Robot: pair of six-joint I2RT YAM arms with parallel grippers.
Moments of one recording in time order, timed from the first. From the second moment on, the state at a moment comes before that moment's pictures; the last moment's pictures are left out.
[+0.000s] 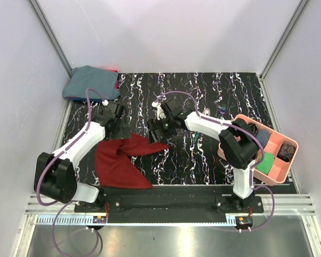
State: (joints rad) left arm -0.32 1.38 1.01 -0.74 -0.20 -0.42; right arm 0.71 1.93 1.39 -0.41 -0.40 0.33
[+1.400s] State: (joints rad) left arm -0.23 1.11 1.15 -0.66 -0.22 -0.41; right arm 0.61 1.35 1.16 -0.50 -0.19 0.22
